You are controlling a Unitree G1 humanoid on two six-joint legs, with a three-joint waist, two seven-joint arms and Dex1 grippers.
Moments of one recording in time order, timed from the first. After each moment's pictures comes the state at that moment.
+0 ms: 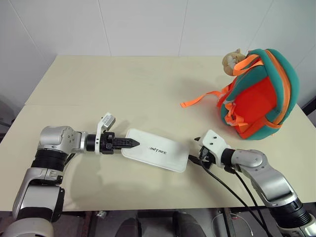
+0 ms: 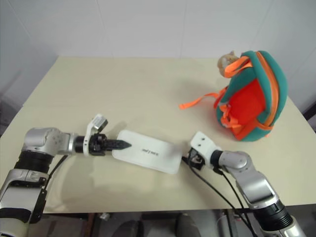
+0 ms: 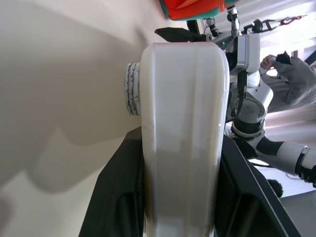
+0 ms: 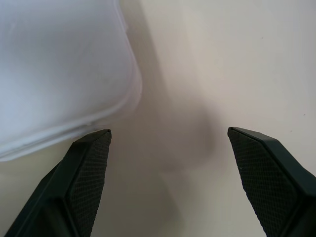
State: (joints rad) left arm -0.78 0.69 -0.05 0.44 -0.69 1.36 -1.15; right arm -0.29 -0.67 0.17 -0.33 0.14 0.58 0.68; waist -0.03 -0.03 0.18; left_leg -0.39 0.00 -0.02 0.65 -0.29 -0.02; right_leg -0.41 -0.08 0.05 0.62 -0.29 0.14
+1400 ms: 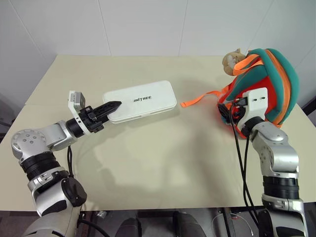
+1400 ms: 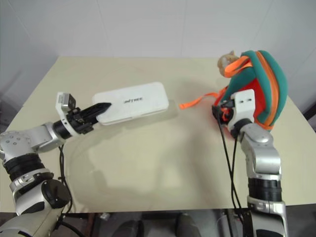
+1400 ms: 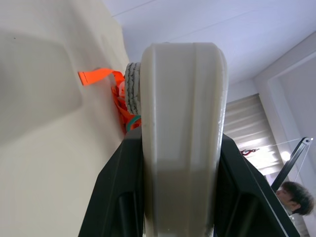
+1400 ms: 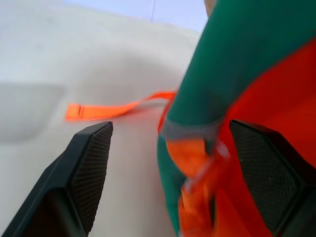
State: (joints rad) left arm -0.82 0.44 0.79 0.35 -0.98 1.61 -0.43; right arm -0.58 -0.43 -0.23 0.04 0.20 0.51 0.31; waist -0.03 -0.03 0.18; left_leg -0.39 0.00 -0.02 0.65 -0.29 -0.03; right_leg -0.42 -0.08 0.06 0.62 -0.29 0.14
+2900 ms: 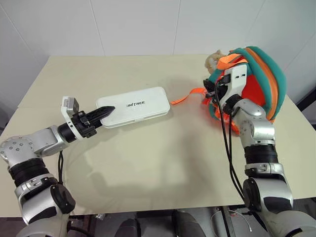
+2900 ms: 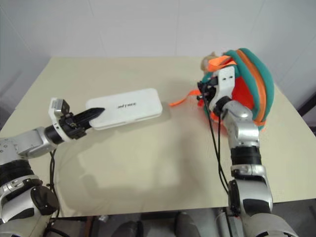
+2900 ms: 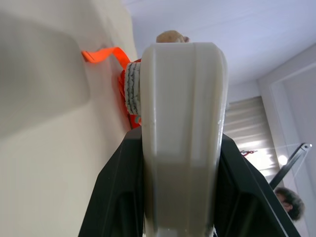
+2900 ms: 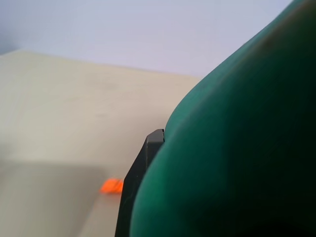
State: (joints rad) left arm -0.74 0.57 0.74 0.45 -1.23 1.60 -0.26; right arm -0.85 -0.40 -0.13 0.32 0.29 0.39 0.53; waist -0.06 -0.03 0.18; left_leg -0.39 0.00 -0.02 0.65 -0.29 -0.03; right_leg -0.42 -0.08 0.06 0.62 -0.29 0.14
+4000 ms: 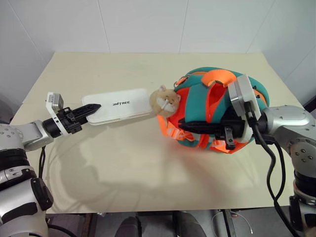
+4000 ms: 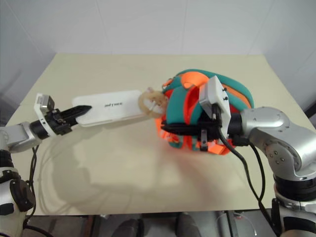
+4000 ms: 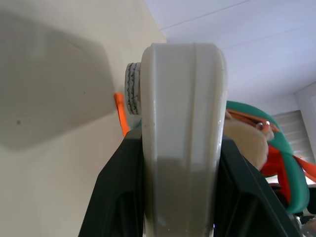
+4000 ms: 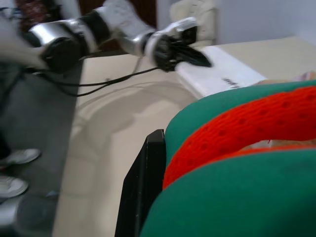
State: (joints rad) left arm -0.82 0.79 0.51 0.65 -0.93 1.45 -0.67; right arm -0.64 -0.80 -0.13 -0.51 0.91 0.88 1.03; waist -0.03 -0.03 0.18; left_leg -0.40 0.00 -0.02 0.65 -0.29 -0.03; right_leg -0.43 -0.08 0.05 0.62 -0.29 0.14
